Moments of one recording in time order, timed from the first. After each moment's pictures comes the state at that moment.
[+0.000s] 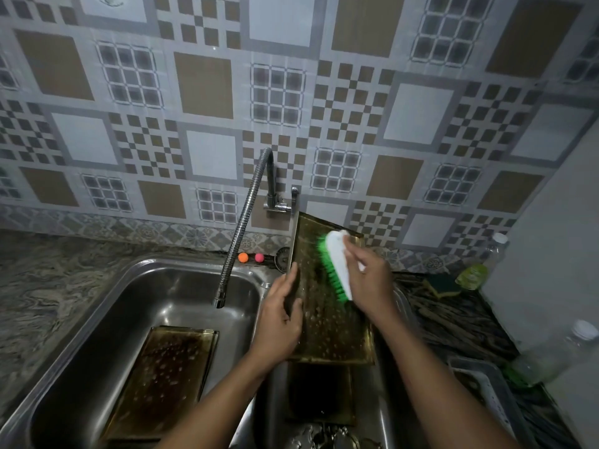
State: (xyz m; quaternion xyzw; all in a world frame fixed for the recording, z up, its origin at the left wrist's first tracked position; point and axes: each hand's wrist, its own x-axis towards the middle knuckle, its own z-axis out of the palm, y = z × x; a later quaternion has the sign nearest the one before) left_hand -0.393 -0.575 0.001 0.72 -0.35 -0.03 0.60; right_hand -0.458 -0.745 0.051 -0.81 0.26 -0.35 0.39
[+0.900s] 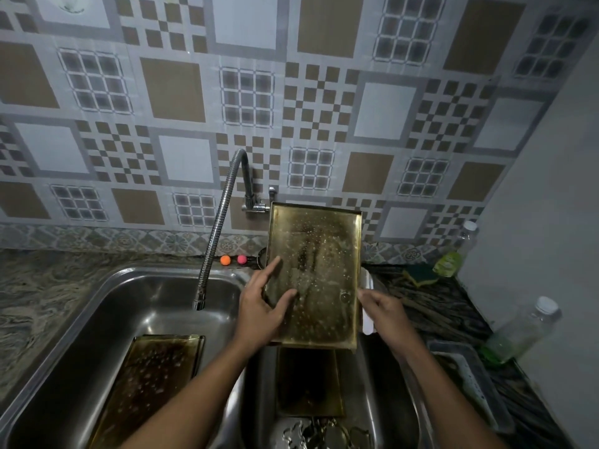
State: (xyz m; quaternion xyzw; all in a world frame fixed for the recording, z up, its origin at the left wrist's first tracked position) left_hand -0.376 -0.587 -0.012 0.71 -0.38 0.02 0.59; right_hand -0.550 -0.769 0.006 -0.73 0.31 -0.20 0.58
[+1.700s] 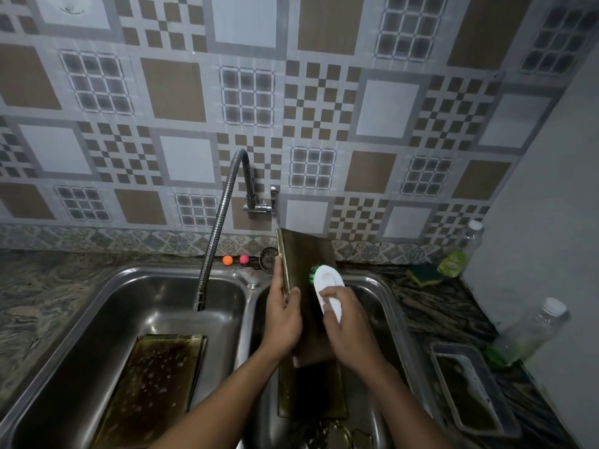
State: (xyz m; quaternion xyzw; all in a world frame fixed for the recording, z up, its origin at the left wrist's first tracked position) left_hand -0.416 -0.615 0.000 0.64 -0.24 -0.16 0.71; right_hand -0.521 -0.706 0.006 -0.86 0.22 -0.27 0.37
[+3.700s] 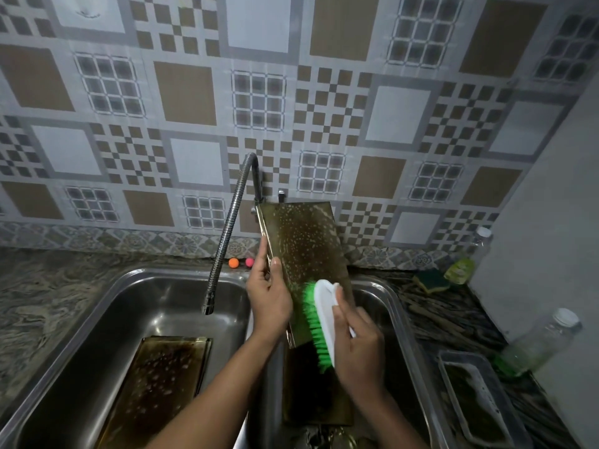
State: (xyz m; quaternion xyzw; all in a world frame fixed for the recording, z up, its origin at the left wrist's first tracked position) left_hand -0.391 -0.612 0.042 0.61 -0.17 0.02 0.77; right_hand -0.525 -0.675 -0.001 -0.80 0.25 -0.44 0.34
